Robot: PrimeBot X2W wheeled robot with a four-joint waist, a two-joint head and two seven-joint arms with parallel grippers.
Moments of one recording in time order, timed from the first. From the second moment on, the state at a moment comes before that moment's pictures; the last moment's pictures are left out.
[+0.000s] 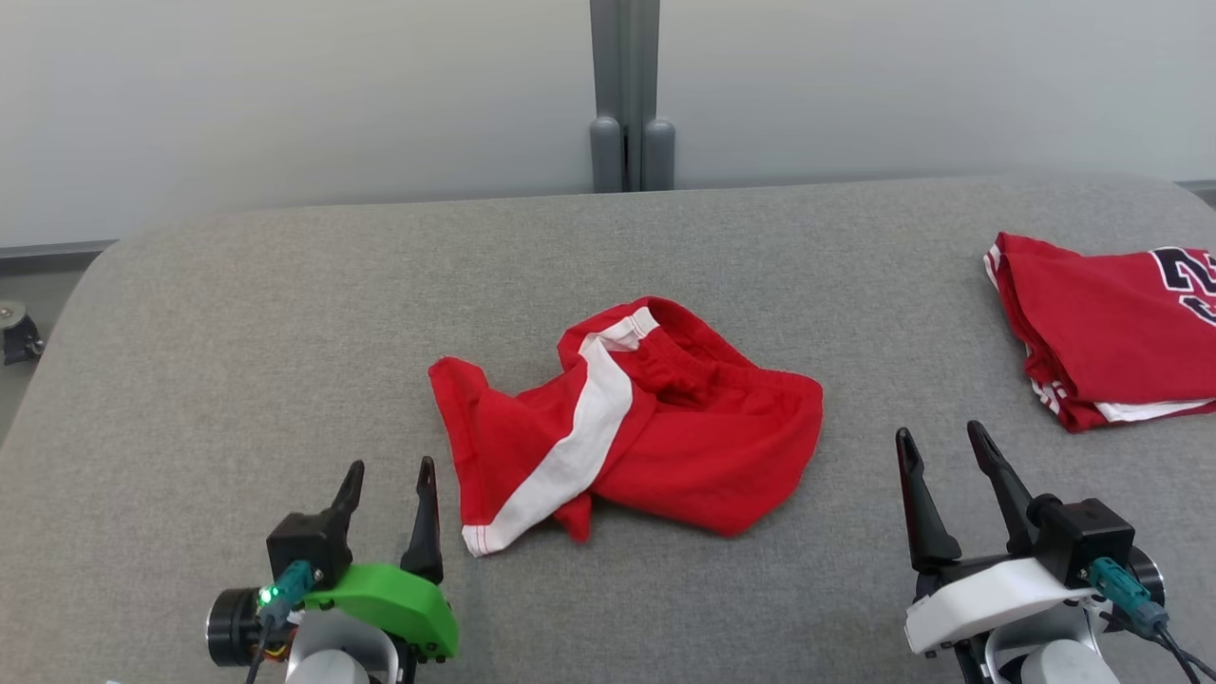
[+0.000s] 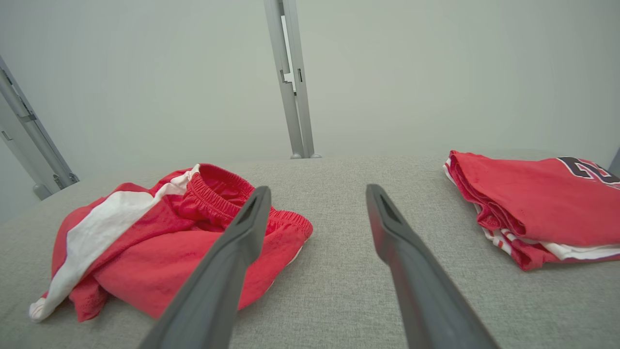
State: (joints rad) left arm -0.21 0.10 -0.28 0.53 -0.37 0.05 -0.26; right arm -0.01 -0.05 0.02 0.19 0.15 0.13 -0.26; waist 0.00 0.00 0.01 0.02
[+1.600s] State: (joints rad) left arm -0.14 0.05 -0.35 0.64 -0.44 0.03 -0.17; right arm 0.01 -0.05 0.05 0.20 0.16 0.13 -0.26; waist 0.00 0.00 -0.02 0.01
